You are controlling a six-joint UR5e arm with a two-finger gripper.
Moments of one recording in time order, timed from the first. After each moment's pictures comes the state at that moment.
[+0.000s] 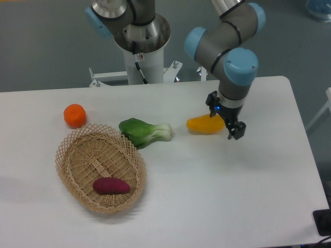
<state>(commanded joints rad) 2.67 -1.92 -1.65 -1.12 1.57 1.68</state>
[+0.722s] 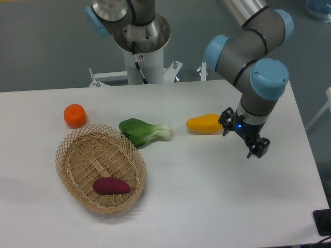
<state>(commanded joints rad) 2.66 -2.02 -1.46 -1.20 1.52 1.52</state>
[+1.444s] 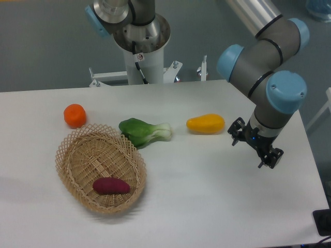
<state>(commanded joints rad) 2.66 -2.07 -1.37 -1.25 1.52 1.50</state>
